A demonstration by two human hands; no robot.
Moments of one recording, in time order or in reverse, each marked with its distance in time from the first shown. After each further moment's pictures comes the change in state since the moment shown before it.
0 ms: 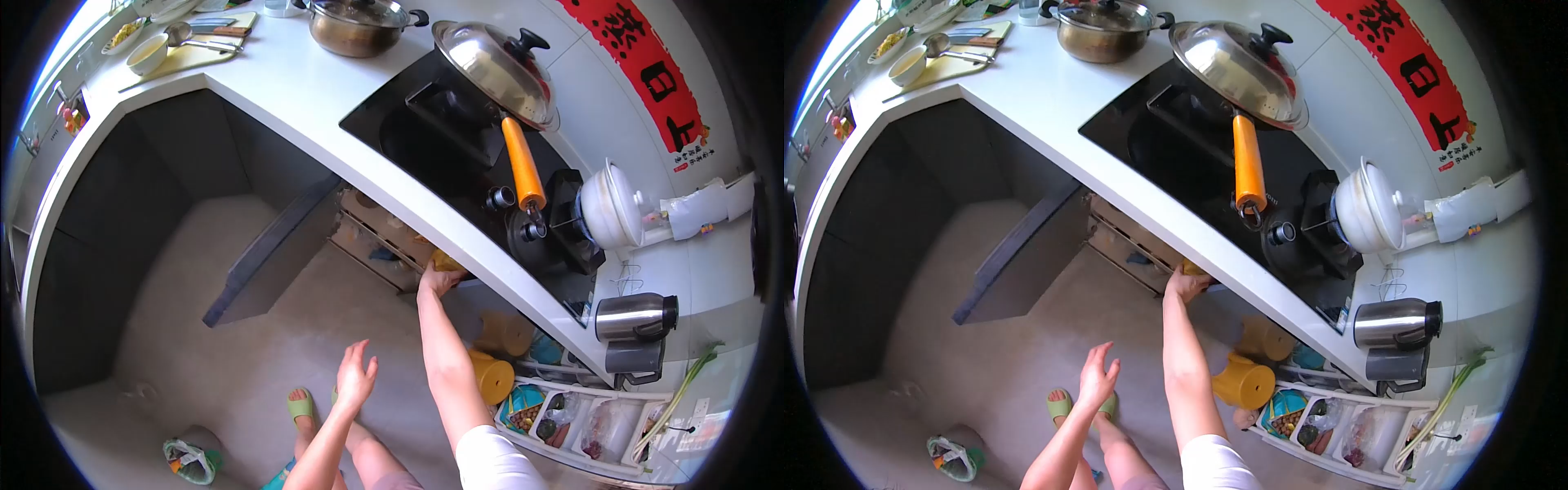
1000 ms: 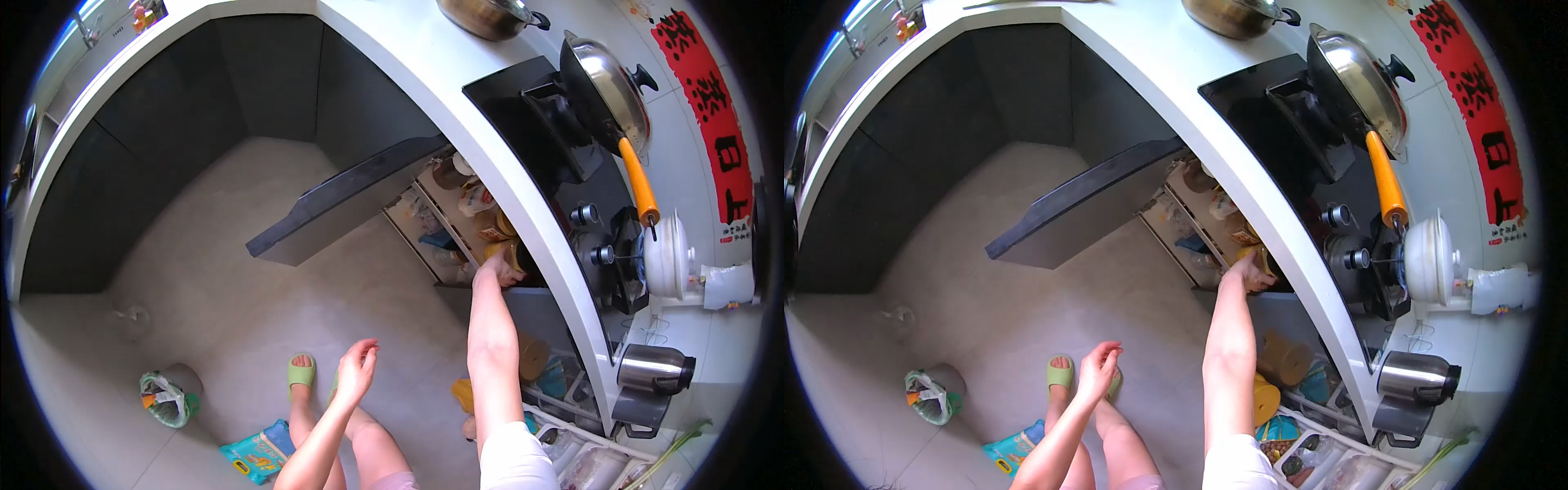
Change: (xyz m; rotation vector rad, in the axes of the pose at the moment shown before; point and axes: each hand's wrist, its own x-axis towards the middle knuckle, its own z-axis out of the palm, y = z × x) left_hand -0.041 -0.086 -0.009 -0.437 0.162 -0.320; right_hand 0.012 -0.018 0.027 0.049 0.164 0.348
